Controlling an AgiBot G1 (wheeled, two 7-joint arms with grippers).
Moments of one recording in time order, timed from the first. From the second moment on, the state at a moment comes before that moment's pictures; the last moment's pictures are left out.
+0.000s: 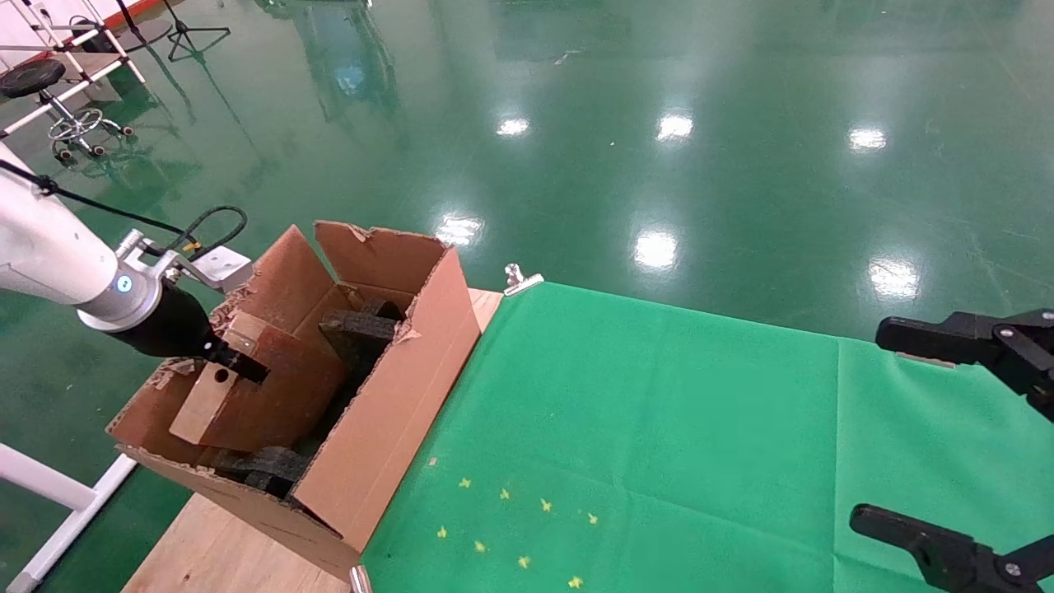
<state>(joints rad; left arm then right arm) -1.91 0.91 1.51 0.01 1.58 1.14 -0.69 1.09 -0.59 -0.34 1.26 -0.69 -1.47 0.15</state>
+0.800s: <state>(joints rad) -1.93 0.90 1.51 -0.01 1.57 1.16 -0.67 1.09 -0.59 -0.34 1.26 -0.69 -1.47 0.15</state>
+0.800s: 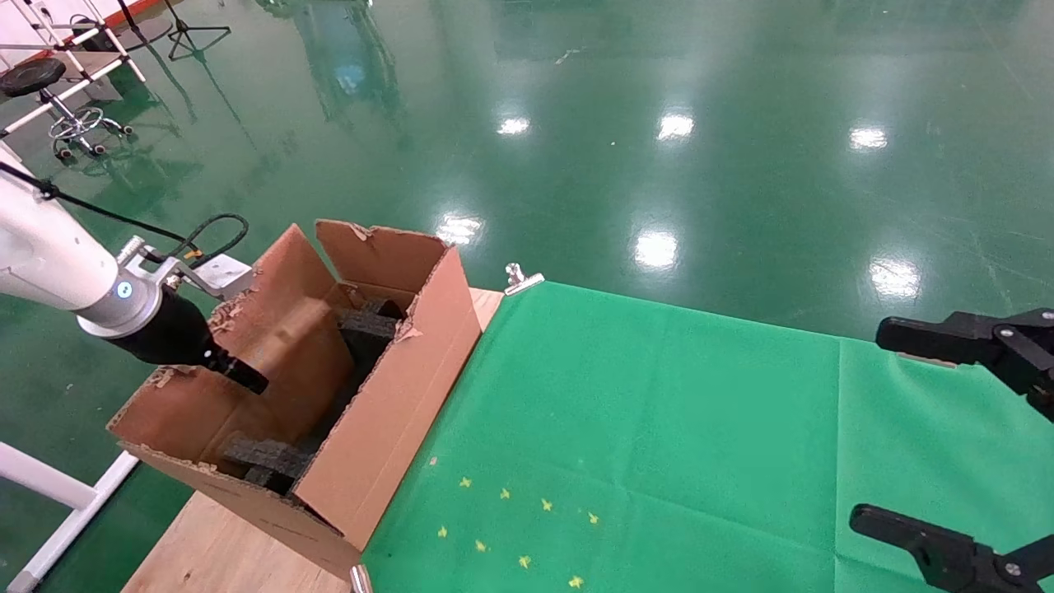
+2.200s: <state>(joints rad) -1.87 0.76 1.17 -0.43 1.29 1.30 -0.45 1.09 -0.59 -0.34 1.26 -0.68 -1.47 0.15</state>
